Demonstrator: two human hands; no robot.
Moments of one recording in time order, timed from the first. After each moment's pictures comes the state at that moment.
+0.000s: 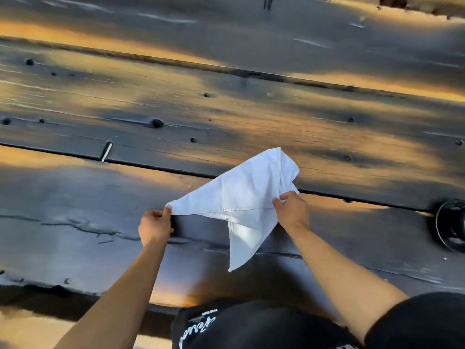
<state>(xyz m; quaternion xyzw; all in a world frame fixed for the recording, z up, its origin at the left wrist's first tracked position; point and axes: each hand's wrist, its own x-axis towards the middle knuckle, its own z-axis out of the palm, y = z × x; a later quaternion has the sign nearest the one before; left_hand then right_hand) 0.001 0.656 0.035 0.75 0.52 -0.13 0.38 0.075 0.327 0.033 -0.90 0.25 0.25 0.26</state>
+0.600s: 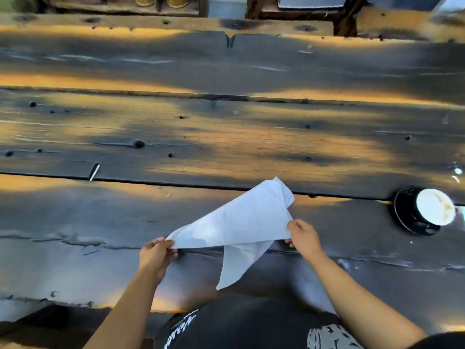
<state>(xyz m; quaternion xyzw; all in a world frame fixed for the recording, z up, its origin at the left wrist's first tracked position) -0.053 0.586 0.064 0.54 0.55 -0.12 0.62 -0.010 0.211 0.066 -0.76 0.35 0.23 0.49</state>
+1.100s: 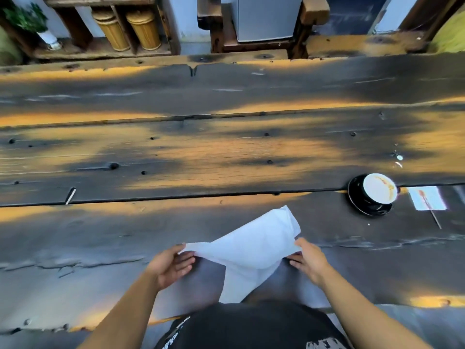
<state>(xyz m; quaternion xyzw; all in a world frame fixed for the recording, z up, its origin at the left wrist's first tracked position) -0.057 0.498 0.082 0.49 0.47 -0.34 0.66 -0.088 0.115 0.074 -0.56 0.48 0.22 0.64</state>
